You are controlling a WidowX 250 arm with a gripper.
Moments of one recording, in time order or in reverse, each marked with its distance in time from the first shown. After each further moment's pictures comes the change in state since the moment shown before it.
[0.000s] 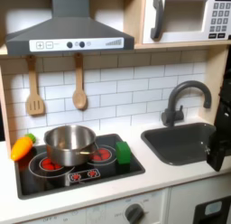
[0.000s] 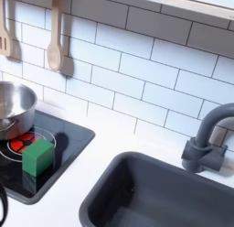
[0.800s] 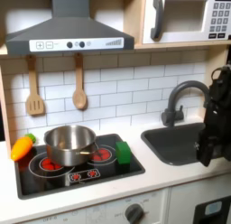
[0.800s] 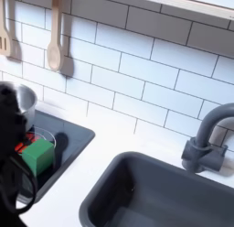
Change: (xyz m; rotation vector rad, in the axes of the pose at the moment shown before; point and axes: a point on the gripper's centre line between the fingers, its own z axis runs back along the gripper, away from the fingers) arm 0.025 0.000 -0.010 0.029 0.017 -0.002
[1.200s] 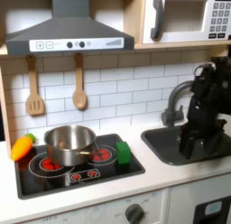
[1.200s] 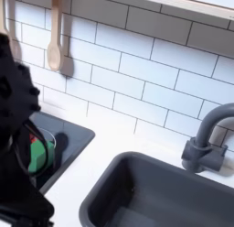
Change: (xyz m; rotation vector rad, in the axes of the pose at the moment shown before) arm 0.032 0.015 -0.006 0.021 -0.012 -0.002
